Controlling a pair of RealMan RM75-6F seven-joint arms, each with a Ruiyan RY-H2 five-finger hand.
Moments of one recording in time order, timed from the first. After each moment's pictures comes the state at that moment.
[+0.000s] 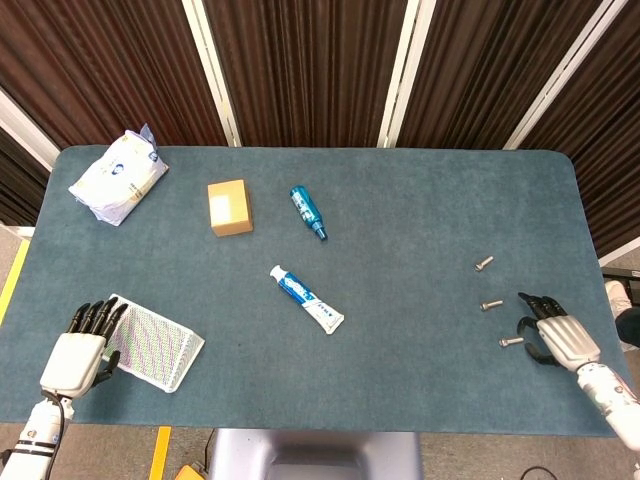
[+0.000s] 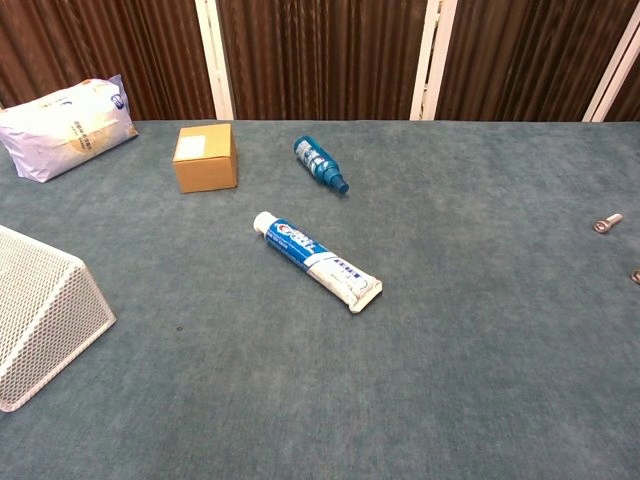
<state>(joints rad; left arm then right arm) -0.21 -1.27 0.00 -1.51 1.48 1.32 0.24 0.27 -1.65 -0.19 -0.23 -1.74 1.21 0.86</state>
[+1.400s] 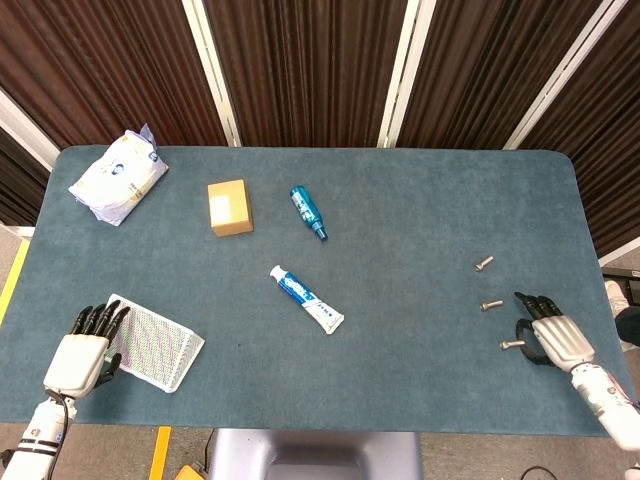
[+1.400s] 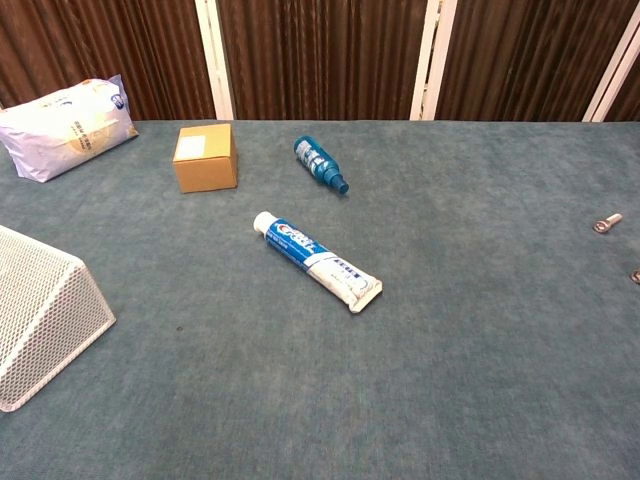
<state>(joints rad) -0.22 -1.27 0.01 -1.51 1.45 1.29 0.26 0.27 -1.68 -0.18 -0.22 -1.72 1.22 0.82</state>
